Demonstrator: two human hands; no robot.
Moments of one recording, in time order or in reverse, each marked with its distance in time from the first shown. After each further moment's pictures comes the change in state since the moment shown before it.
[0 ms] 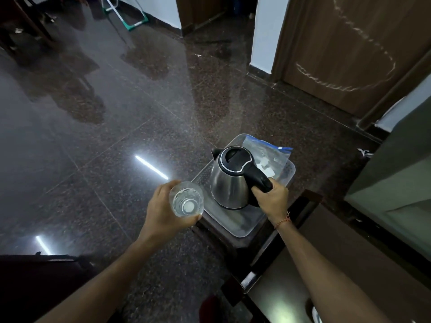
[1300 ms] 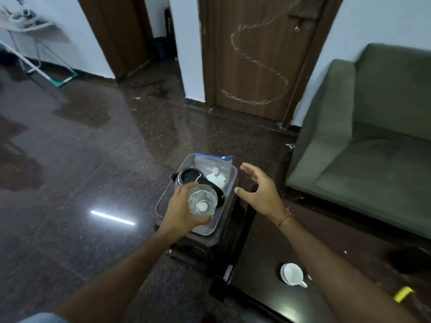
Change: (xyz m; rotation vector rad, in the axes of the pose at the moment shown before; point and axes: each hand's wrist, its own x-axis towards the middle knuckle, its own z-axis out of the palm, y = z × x) left_hand -0.012 0.122 0.021 -0.148 -0.304 0.309; right_hand -0.079 -0.102 -0.162 0.023 -0.066 -0.107
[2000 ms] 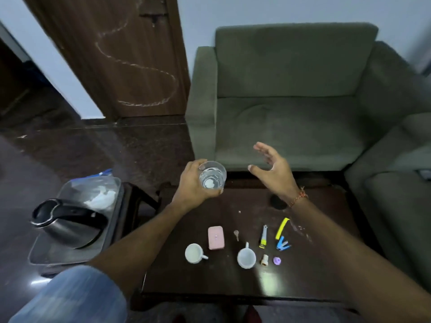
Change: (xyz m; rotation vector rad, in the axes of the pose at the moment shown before) left_hand 0.011 0.281 0.313 -0.063 -0.304 0.306; right_hand -0.180 0.108 -0.370 0.030 0.475 0.240
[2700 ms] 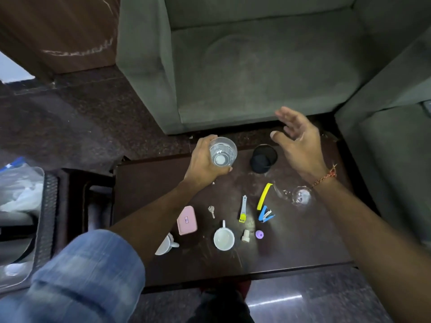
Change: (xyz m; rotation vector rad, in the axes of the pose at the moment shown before) left_hand 0.068 -0.053 0.208 -0.041 -0.203 -0.038; right_hand 0.037 0.151 -0.076 0.092 0.238 0.187
